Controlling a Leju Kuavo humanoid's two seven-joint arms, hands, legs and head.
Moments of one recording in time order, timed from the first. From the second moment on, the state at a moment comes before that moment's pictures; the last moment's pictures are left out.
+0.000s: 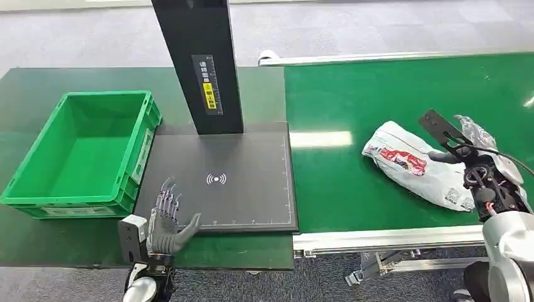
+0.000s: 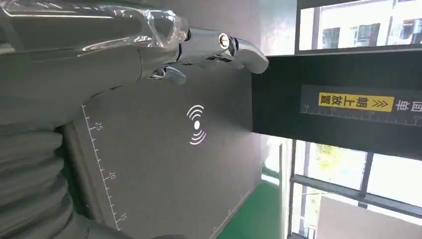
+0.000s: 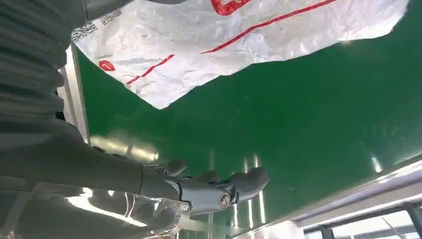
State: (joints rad) left arm -0.04 -0.15 -0.18 -1.28 0.10 0.01 -0.53; right arm -0.94 -0.41 0.18 -0.36 0.80 -0.10 0.01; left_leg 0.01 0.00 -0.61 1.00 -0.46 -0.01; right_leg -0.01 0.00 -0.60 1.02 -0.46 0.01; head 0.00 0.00
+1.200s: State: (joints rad) left arm -0.17 -0.16 -0.21 -1.09 0.11 -0.01 -0.54; right arm -0.86 -0.41 0.32 -0.26 0.99 0.51 0.26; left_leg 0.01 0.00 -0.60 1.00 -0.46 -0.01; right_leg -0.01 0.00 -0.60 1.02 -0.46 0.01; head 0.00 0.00
